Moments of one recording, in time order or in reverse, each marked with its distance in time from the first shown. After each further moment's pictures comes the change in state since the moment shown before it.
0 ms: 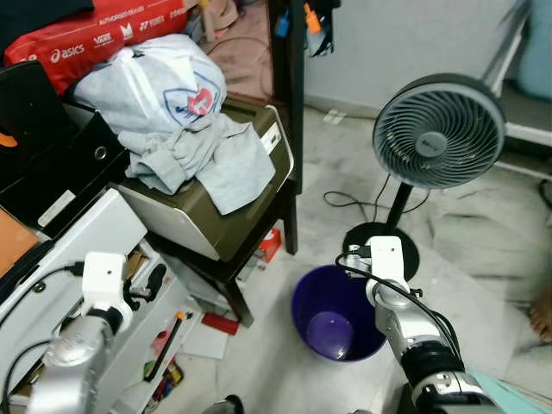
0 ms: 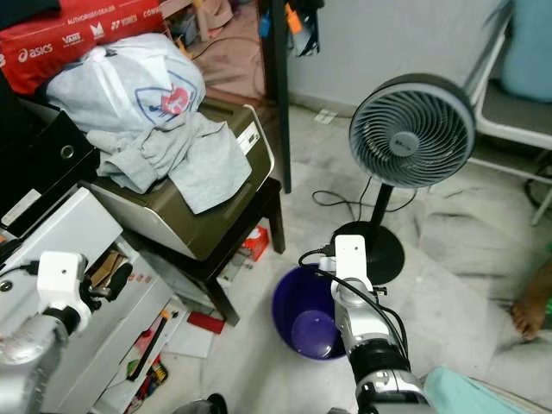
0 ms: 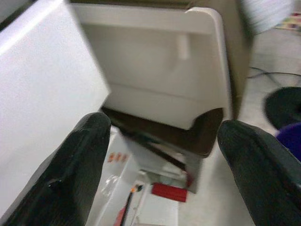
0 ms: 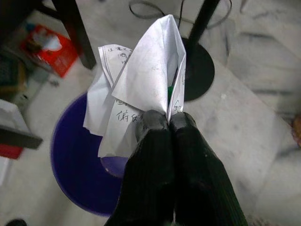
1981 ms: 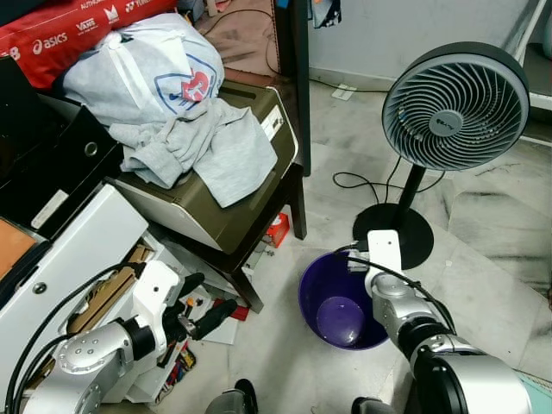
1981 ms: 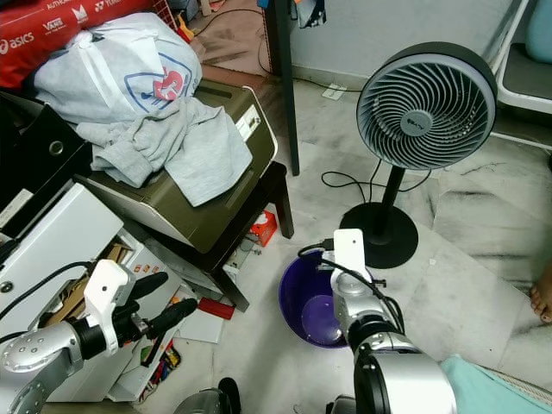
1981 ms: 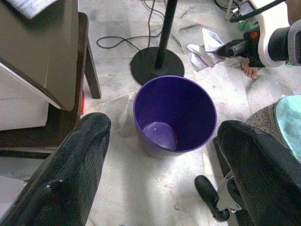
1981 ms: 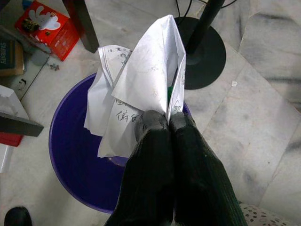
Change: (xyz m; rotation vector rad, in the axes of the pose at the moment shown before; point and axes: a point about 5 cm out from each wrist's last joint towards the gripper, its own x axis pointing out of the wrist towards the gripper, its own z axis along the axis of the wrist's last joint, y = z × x) left arm -0.031 -0.066 0.019 0.027 0.047 -0.630; right arm 0.012 0.000 0.007 -0.025 -0.003 -0.012
